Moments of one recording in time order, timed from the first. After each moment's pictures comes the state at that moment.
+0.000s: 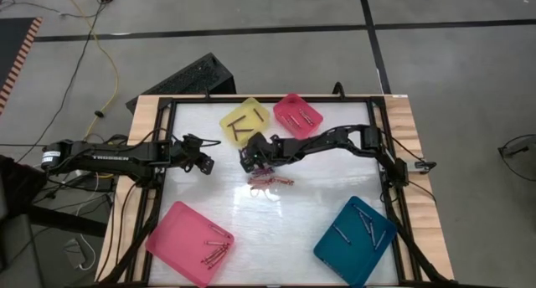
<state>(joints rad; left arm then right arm) 0.17 0.84 0.37 -0.41 -0.32 -0.78 -0.10 2.12 1.47 -0.14 0.34 0.65</state>
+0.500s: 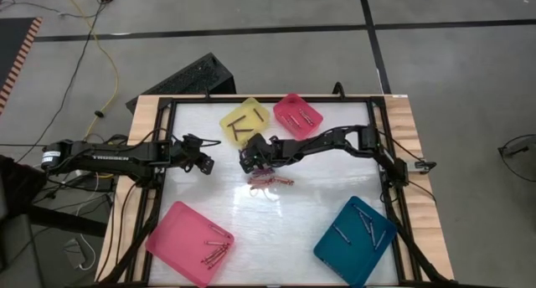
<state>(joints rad) 0.17 0.84 0.37 -0.41 -0.32 -0.78 -0.10 2.15 1.47 -0.10 0.33 0.67</state>
